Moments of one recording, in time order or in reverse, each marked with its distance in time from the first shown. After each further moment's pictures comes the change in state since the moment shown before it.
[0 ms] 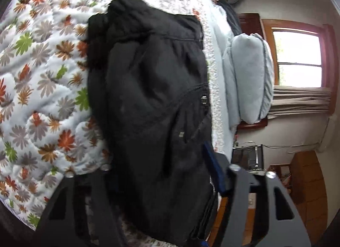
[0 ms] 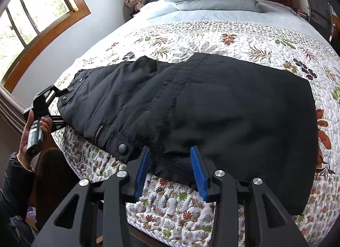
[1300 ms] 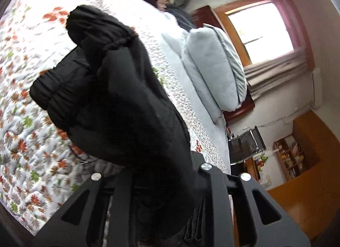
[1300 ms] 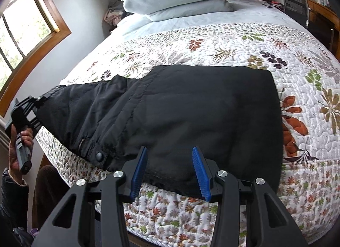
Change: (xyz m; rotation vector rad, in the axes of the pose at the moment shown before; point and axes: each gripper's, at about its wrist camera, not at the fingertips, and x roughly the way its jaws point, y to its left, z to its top) left arm -0.015 -0.108 -0.041 0.354 -0.122 -0.093; right arm -0.033 -0.053 -0.004 0.138 -0.073 -0.064
